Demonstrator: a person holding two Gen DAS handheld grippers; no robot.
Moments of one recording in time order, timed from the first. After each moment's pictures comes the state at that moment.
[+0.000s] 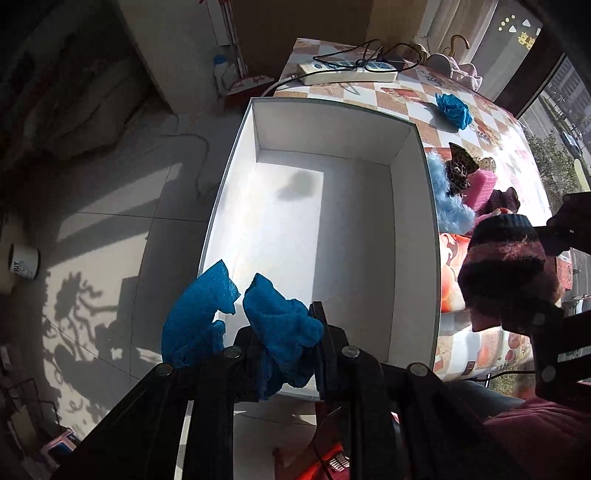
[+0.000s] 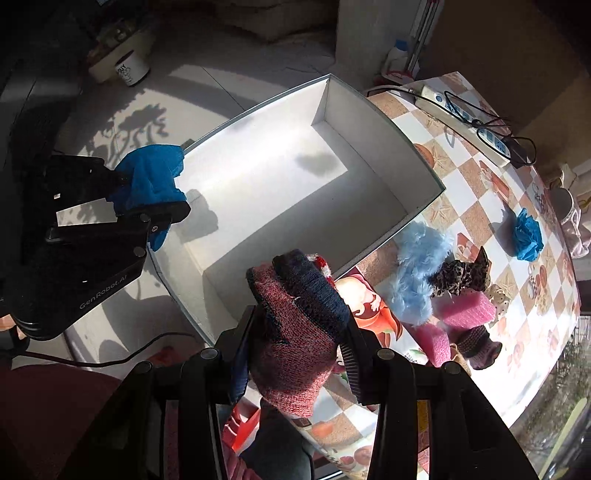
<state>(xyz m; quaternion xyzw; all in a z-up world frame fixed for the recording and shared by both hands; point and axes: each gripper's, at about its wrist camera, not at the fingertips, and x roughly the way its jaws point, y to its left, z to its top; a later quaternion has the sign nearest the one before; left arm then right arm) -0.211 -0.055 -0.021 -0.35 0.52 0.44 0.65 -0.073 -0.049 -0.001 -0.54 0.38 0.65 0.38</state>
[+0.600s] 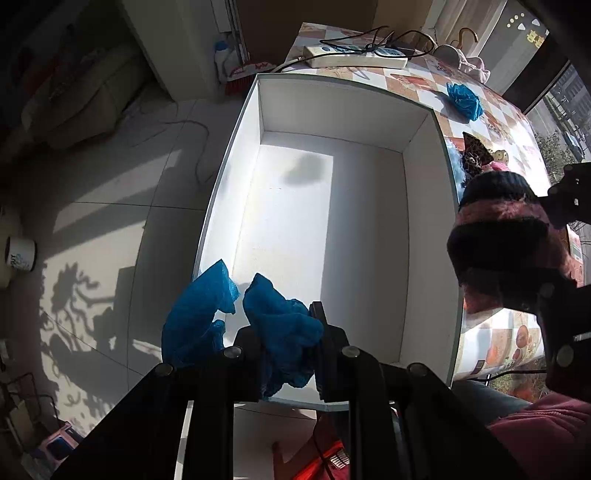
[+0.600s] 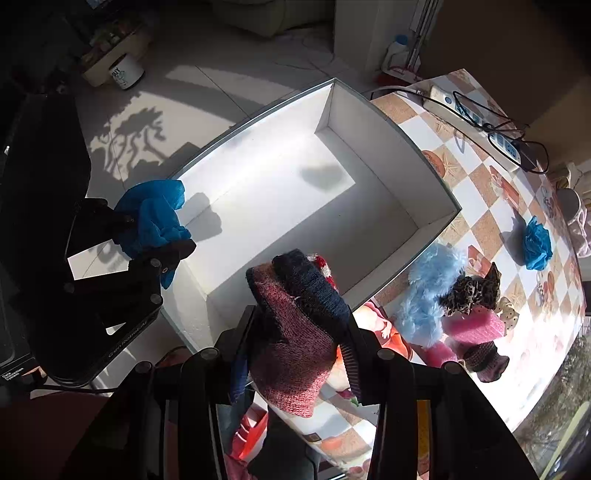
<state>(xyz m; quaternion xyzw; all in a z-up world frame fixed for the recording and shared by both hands) -0.216 -0.047 -0.045 -0.36 0.53 0.43 0.63 -0.090 -0.022 -0.011 -0.53 0.39 0.64 0.38</state>
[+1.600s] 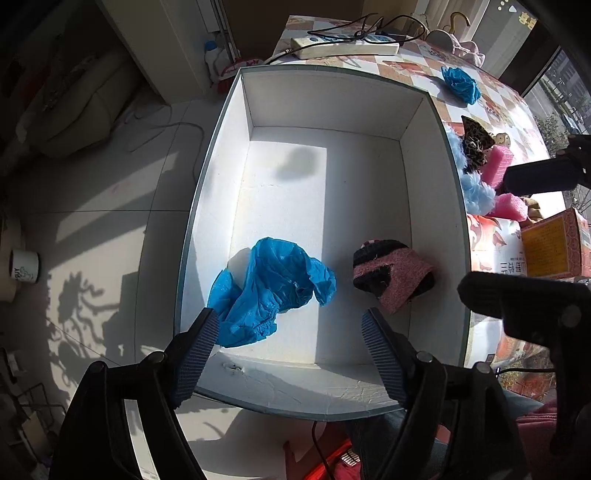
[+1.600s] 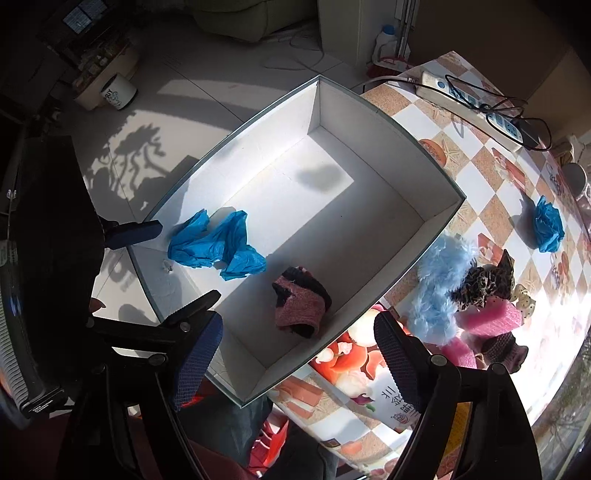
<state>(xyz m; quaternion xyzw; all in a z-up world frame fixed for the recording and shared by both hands) -0.205 -0.046 -0.057 -0.34 0.55 0.42 0.63 -0.079 -0.014 -0.019 -0.50 0.44 0.64 0.39</state>
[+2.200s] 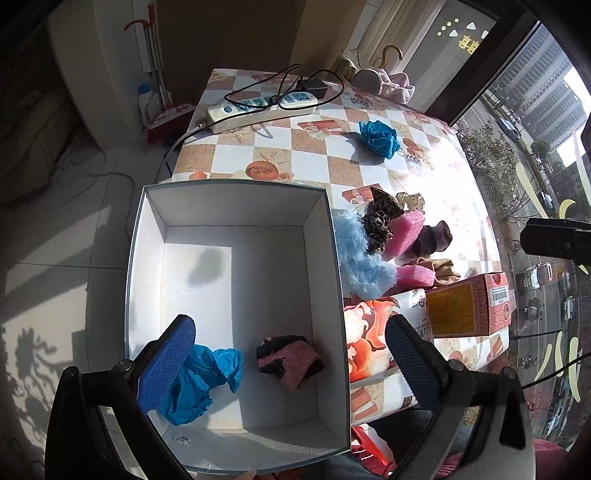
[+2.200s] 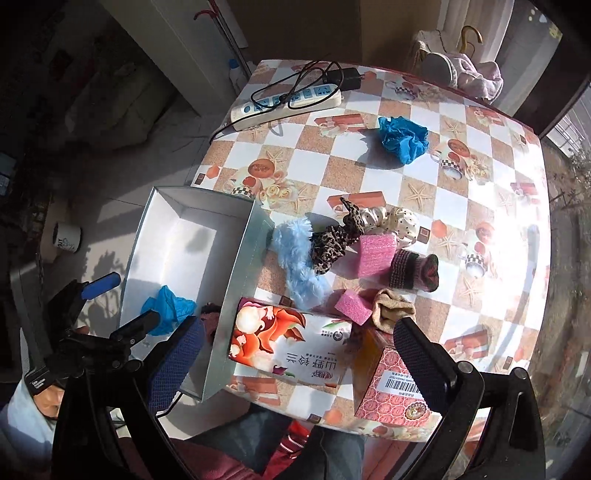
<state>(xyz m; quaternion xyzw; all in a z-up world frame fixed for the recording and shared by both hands) -0.127 0.006 0.008 -0.35 0.48 0.33 0.73 0.119 -0.033 0.047 -0.32 0.57 0.51 0.55</state>
